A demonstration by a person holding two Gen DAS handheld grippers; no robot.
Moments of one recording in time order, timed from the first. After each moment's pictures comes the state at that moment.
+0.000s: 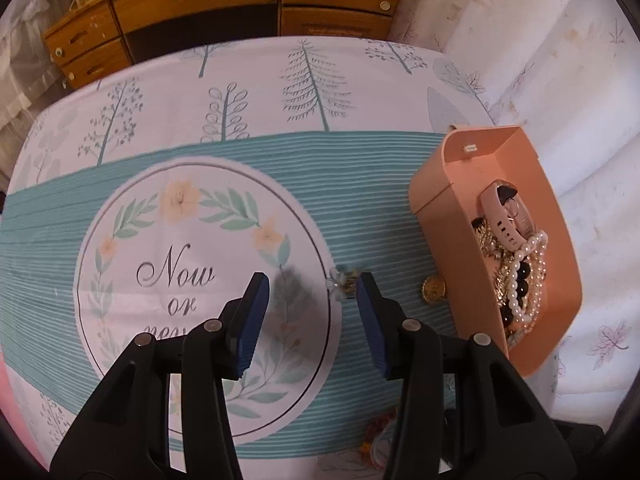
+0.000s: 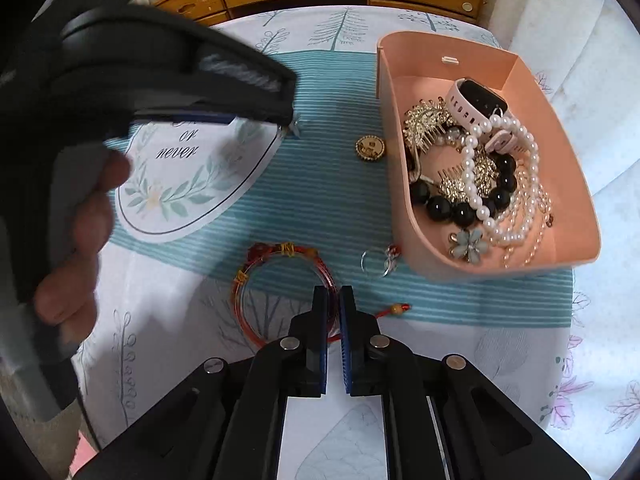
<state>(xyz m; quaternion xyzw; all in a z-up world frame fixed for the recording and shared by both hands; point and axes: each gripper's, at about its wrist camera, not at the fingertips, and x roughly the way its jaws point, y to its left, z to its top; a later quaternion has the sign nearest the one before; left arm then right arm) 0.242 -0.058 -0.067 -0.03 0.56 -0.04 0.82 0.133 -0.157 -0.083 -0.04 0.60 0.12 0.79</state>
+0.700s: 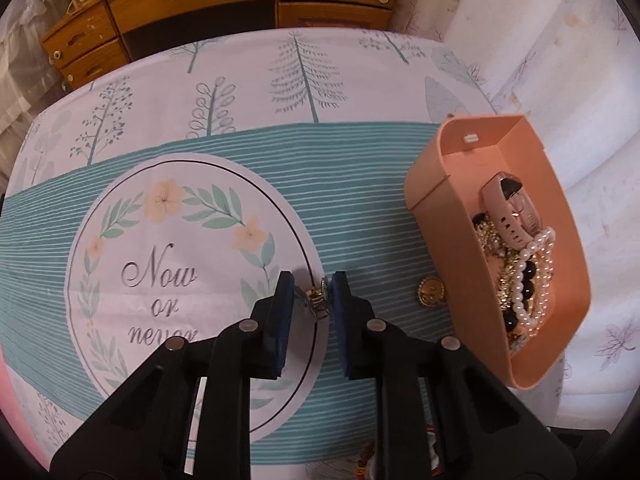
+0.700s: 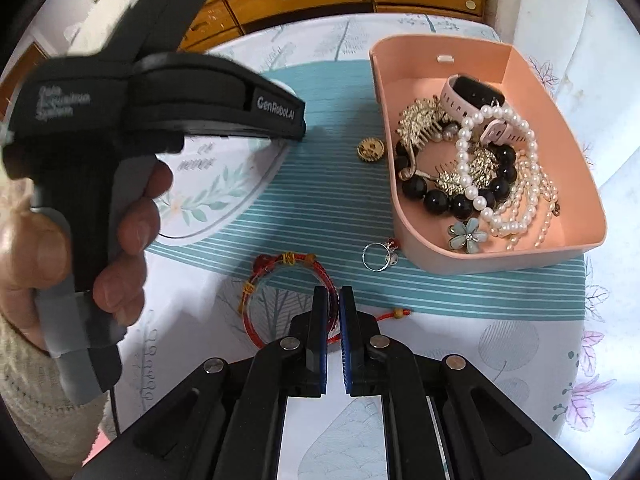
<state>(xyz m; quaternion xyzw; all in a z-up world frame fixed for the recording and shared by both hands) 0.243 -0.067 -0.071 -0.02 0.57 -0.04 0.82 0.124 -0.201 -0.066 0.01 0.58 0.15 0.80</state>
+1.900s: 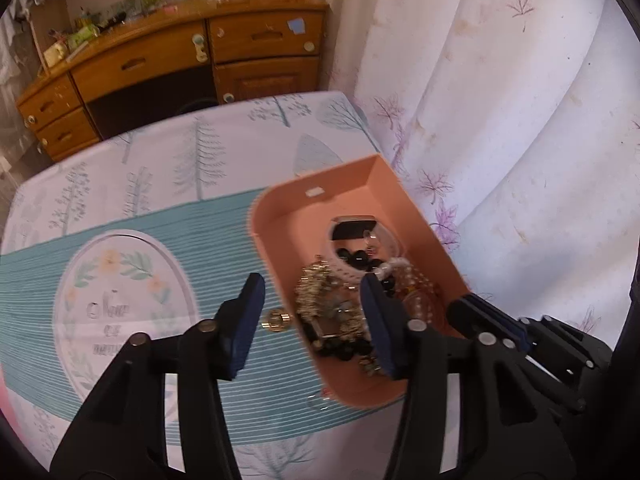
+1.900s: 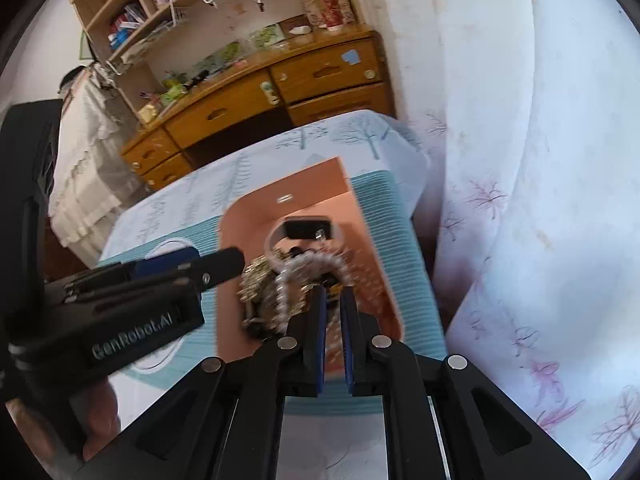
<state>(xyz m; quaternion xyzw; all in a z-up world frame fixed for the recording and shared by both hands) 0.217 -0.160 -0.005 0.01 0.49 -0.11 0.86 0.154 -0.332 -0.008 0.12 0.46 0.06 0.88</state>
